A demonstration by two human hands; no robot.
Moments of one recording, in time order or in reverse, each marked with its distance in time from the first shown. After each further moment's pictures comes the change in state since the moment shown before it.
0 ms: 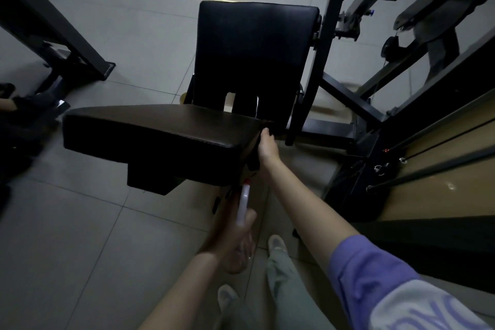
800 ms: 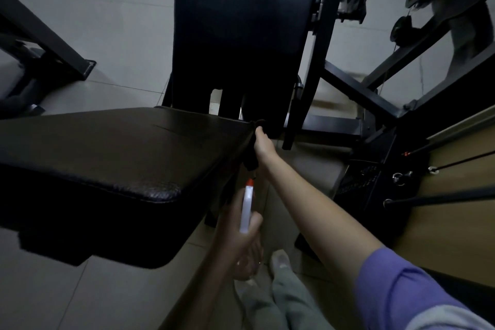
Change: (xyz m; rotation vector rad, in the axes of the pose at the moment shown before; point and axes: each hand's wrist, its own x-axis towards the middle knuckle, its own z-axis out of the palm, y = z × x) left_hand 0.089 -0.027 0.070 -0.265 0.120 -0.037; right_hand 0.134 0.016 -0.021 -0.110 -0.043 0.075
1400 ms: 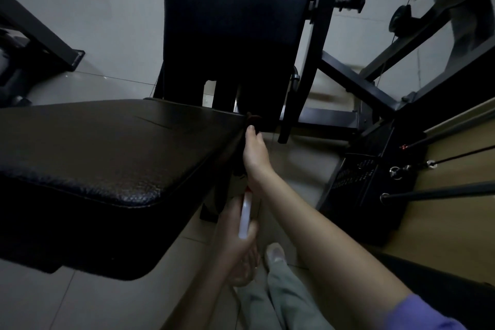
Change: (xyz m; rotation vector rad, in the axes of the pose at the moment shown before) left_hand -0.005 -0.017 0.015 0.066 -0.024 0.041; right_hand -0.045 0.009 0.001 -0.016 -0.021 -0.110
